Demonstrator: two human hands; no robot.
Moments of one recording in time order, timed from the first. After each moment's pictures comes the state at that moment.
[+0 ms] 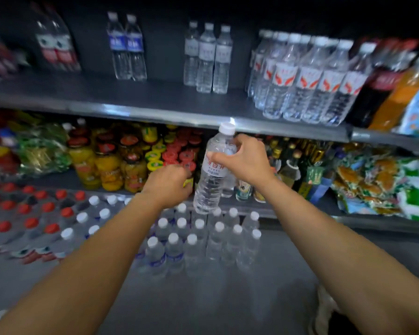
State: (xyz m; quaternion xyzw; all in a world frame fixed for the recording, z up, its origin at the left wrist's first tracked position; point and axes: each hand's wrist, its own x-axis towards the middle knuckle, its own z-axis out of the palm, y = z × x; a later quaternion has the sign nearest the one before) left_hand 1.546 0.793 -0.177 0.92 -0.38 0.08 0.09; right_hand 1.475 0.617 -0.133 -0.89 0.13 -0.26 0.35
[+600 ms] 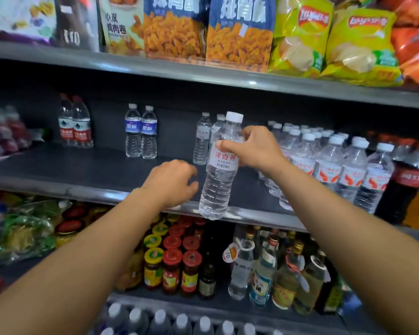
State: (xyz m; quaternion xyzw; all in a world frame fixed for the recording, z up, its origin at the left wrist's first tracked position) left_hand 1.690 0.763 -0.024 0.91 -0.36 0.19 0.10; right_hand 1.627 0.584 0.038 -0.88 0.08 -0.32 0.33
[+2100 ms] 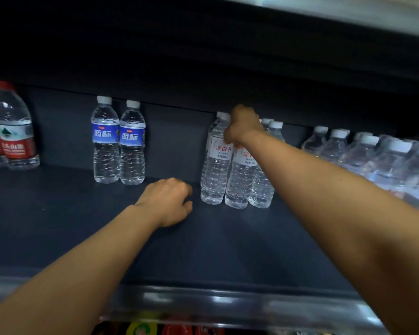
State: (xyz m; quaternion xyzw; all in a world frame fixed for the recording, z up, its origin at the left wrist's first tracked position) left_hand 1.969 0.702 -0.083 0.89 -0.41 0.18 0.05; right_hand 1.946 0.530 0.047 -0.93 0.20 -0.29 0.10
